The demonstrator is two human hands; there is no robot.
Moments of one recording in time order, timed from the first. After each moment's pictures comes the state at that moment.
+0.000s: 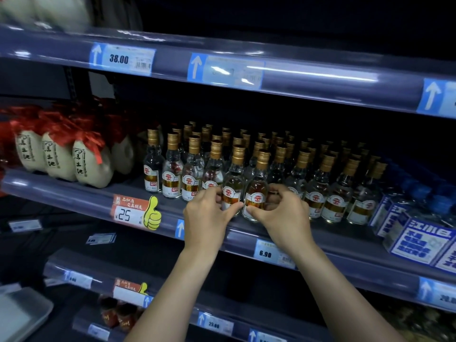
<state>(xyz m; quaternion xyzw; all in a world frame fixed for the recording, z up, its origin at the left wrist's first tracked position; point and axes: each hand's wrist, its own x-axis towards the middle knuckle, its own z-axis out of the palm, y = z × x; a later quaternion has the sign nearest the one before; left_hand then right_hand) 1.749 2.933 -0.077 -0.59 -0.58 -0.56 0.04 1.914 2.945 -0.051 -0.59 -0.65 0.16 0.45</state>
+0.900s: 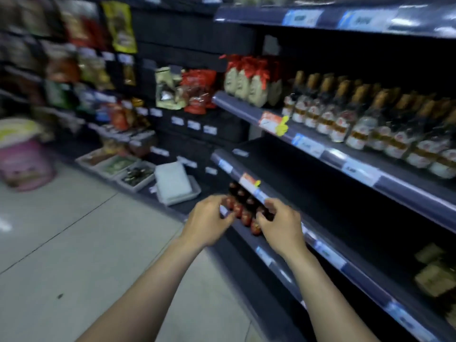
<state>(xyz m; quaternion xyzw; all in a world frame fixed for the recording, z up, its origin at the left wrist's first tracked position) 1.713 2.566 -0.179 -0.47 -0.80 -0.36 -0.03 1.872 2.685 -0.170 -0.39 -0.83 0.28 0.29</state>
